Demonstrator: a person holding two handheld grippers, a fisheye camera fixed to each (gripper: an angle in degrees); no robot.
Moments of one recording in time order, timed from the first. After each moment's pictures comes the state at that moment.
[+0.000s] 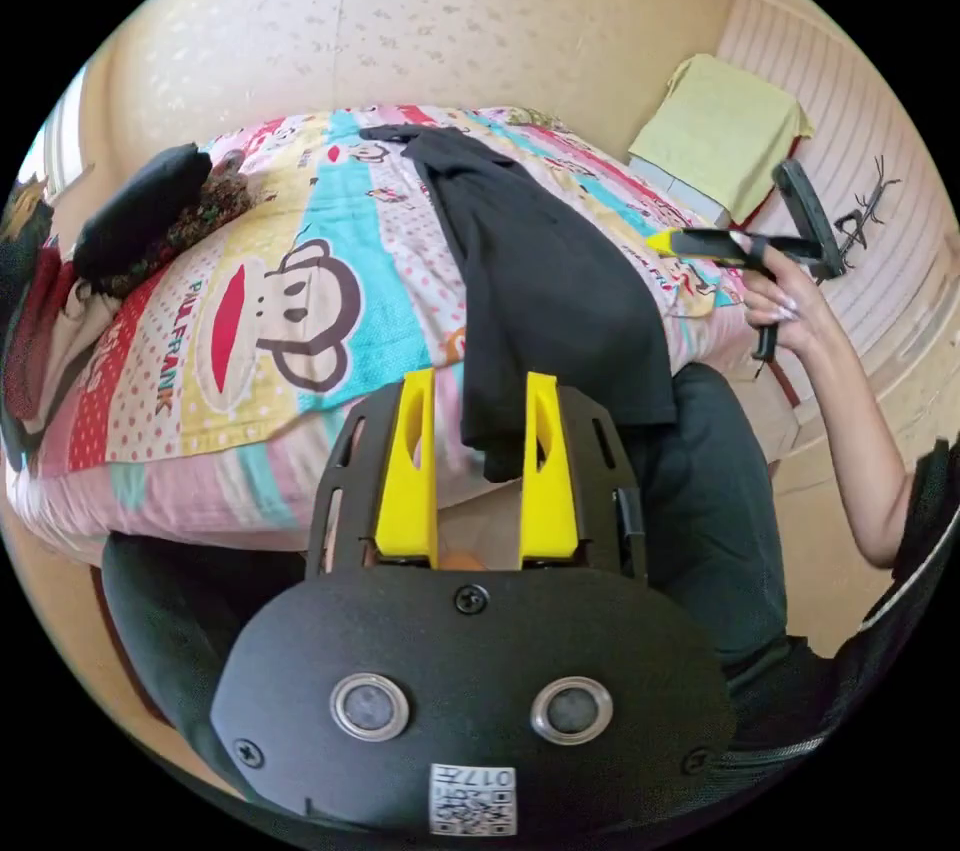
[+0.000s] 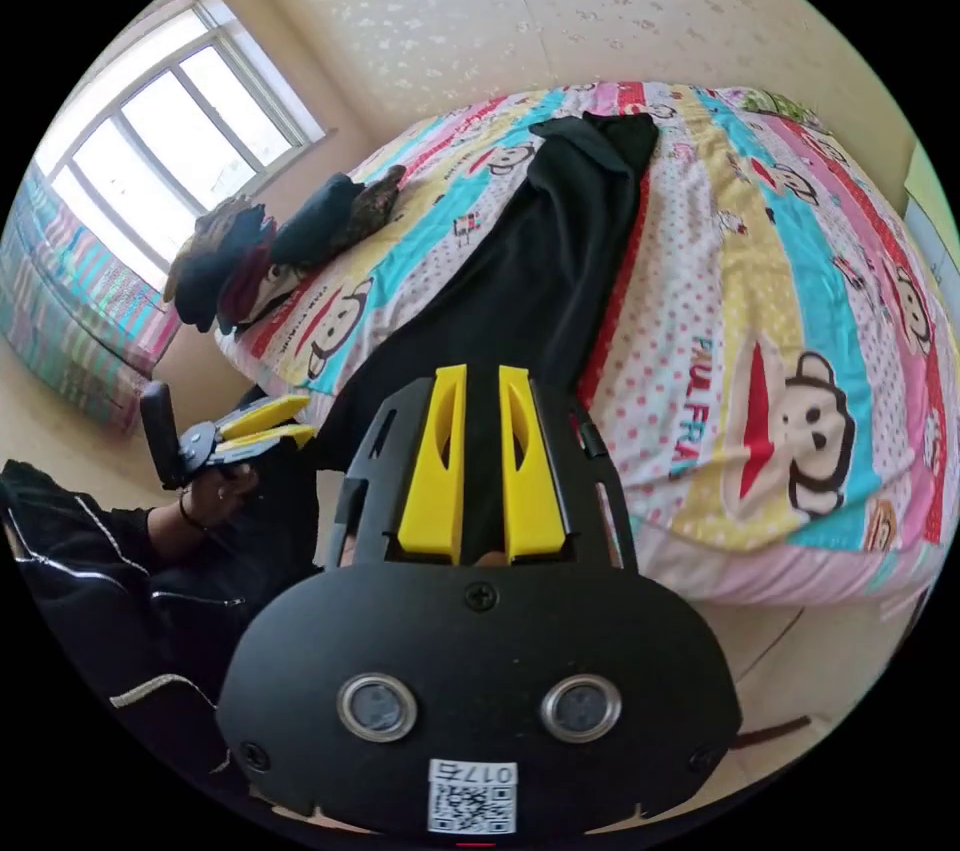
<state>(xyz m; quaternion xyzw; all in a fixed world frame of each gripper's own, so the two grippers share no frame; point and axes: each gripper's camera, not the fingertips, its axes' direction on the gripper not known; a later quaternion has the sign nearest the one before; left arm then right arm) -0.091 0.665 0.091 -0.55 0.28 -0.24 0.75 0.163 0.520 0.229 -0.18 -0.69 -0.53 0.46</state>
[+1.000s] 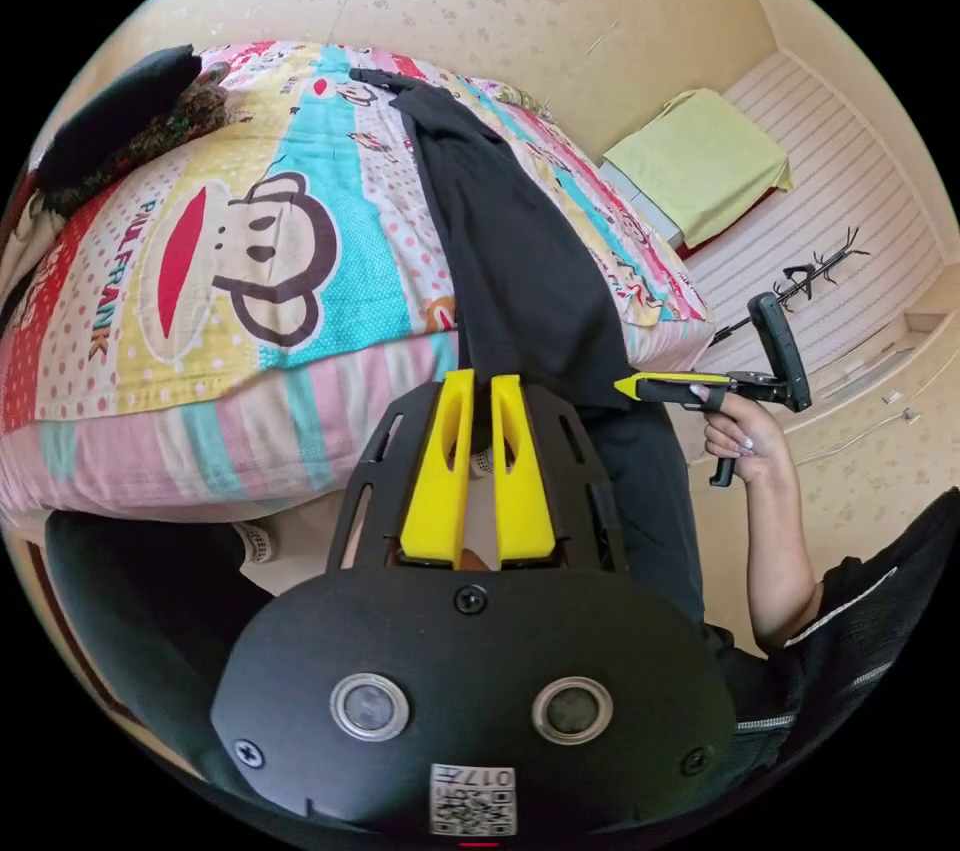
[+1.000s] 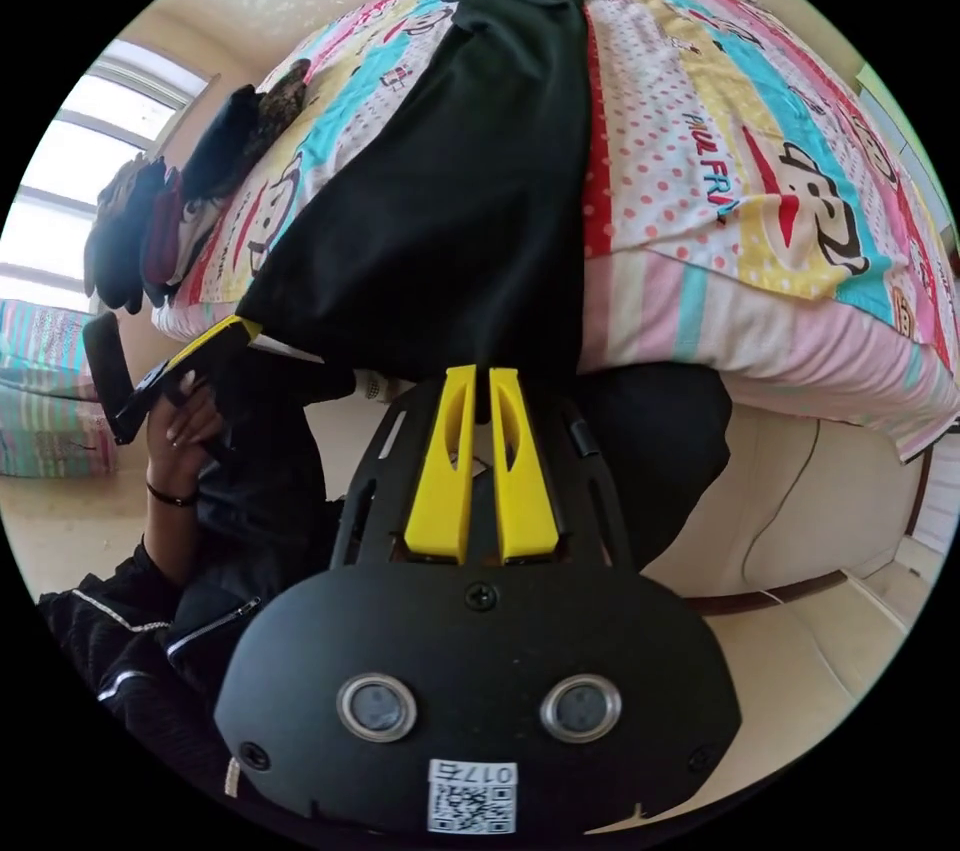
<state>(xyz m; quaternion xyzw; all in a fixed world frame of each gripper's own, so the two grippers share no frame) -0.092 0.676 0.107 -0.56 0.35 -0.32 0.68 0.286 0.452 0.221 -0.27 -0.62 -0.56 0.47</state>
